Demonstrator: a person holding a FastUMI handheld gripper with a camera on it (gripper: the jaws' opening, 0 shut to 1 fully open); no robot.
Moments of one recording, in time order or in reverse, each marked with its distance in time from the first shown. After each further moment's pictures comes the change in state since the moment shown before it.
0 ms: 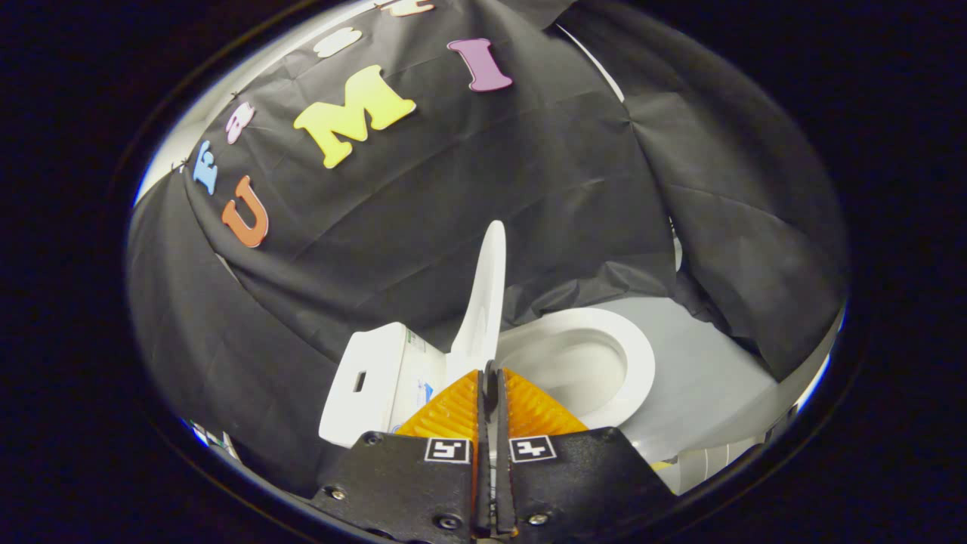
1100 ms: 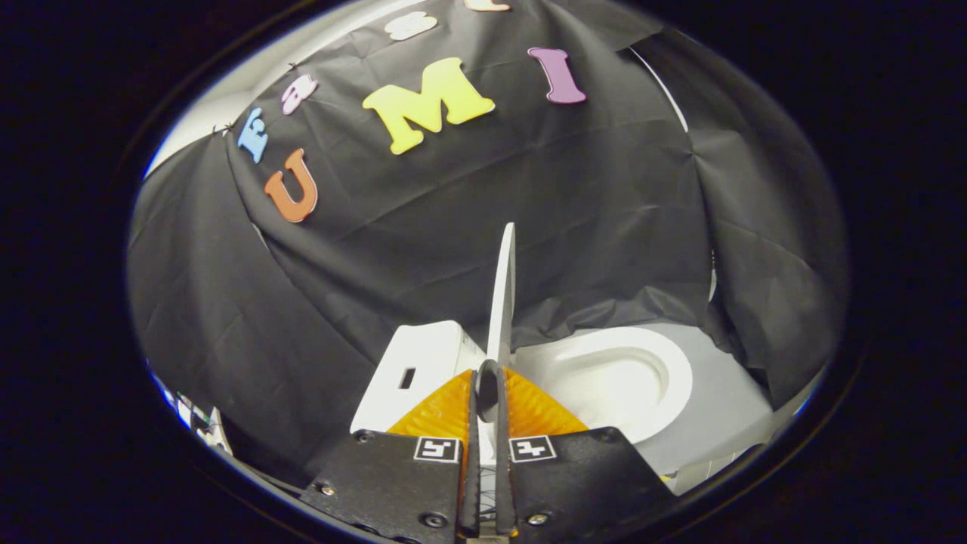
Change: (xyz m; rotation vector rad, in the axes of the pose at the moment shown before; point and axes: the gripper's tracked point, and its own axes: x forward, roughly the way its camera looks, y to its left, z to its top) arm -0.003 0.116 -0.017 -0.141 -0.027 0.090
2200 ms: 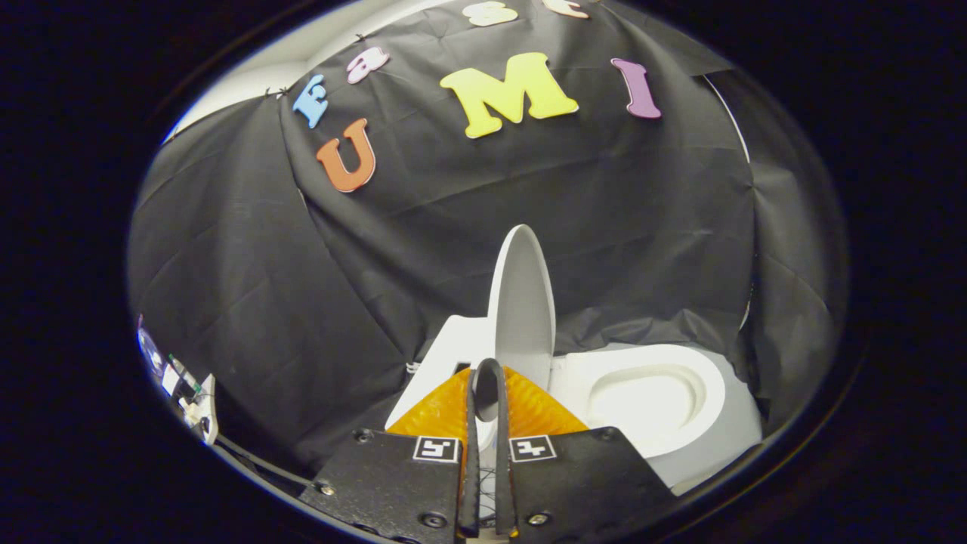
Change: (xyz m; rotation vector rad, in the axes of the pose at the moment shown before) arm 0.028 0.118 -0.014 -0.159 0.021 0.093
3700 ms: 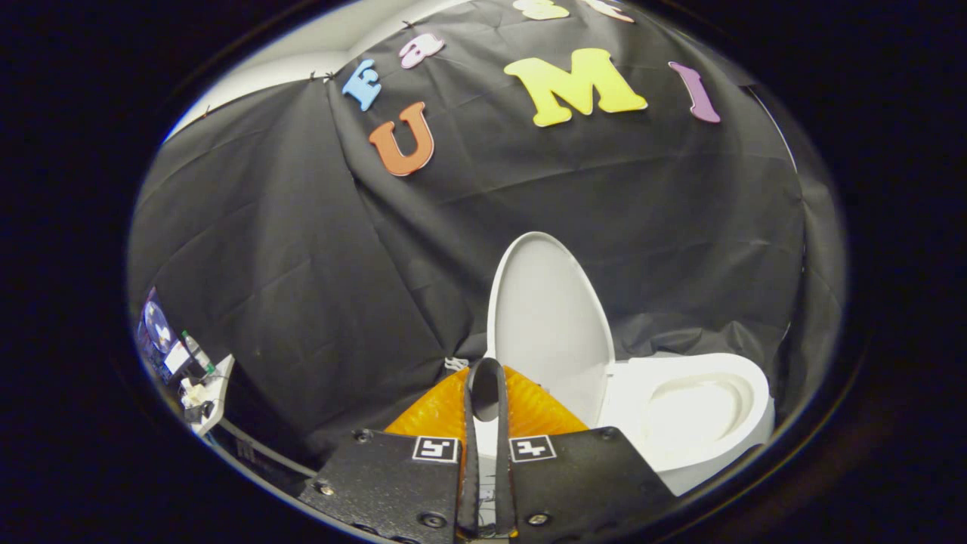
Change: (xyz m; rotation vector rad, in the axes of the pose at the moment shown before) arm 0.053 0.091 -0.029 -0.081 0.010 0.167
